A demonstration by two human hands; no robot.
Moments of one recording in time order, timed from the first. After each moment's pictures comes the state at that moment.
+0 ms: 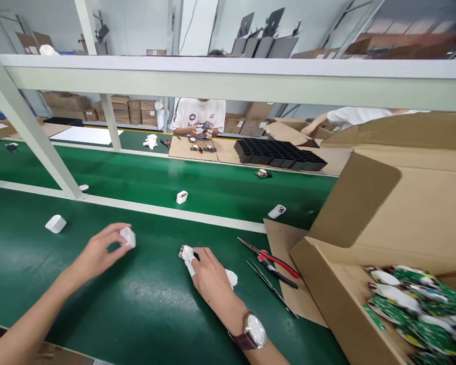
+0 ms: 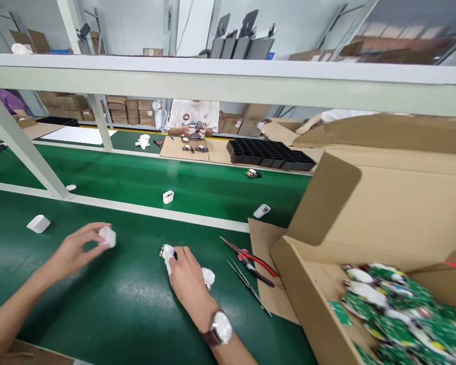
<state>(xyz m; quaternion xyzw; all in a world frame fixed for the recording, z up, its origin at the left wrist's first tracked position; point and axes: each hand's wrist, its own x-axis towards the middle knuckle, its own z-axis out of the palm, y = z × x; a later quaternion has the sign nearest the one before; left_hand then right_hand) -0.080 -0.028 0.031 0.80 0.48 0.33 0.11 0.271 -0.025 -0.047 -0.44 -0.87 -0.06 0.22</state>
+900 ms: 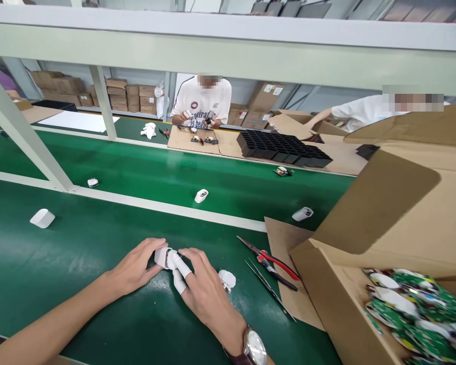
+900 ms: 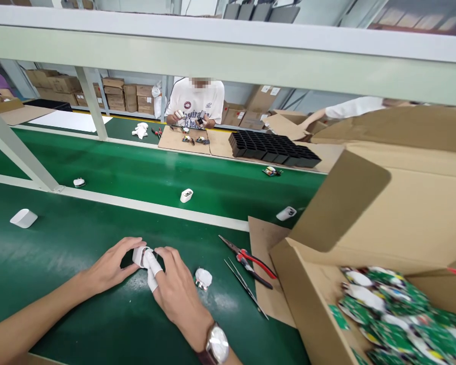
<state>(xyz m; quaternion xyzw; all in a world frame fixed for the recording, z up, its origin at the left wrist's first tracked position) 0.009 -0.024 -0.036 0.83 0.39 0.32 0.24 0.260 -0.045 -0.005 -0.36 -0.87 0.01 0.33</state>
